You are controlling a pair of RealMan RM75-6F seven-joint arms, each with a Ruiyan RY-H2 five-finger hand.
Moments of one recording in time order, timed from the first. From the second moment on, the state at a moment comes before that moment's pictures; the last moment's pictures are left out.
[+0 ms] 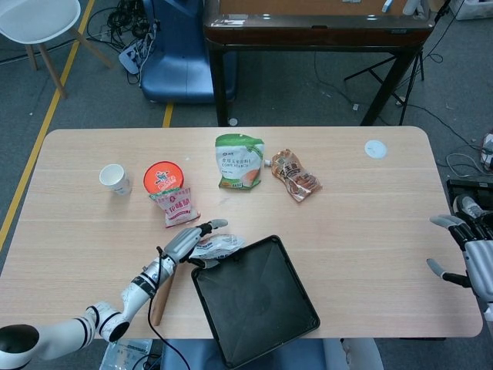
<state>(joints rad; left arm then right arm) -0.74 -1.78 -0.09 -1.07 1.50 0.91 -0.68 0.09 -0.95 0.06 -1.67 -1.51 1.47 0.13</state>
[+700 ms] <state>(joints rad) -0.77 -1.84 -0.13 -0.93 1.47 0.94 -0.73 0.08 -0.95 0.07 -1.67 -1.51 1.48 0.13</state>
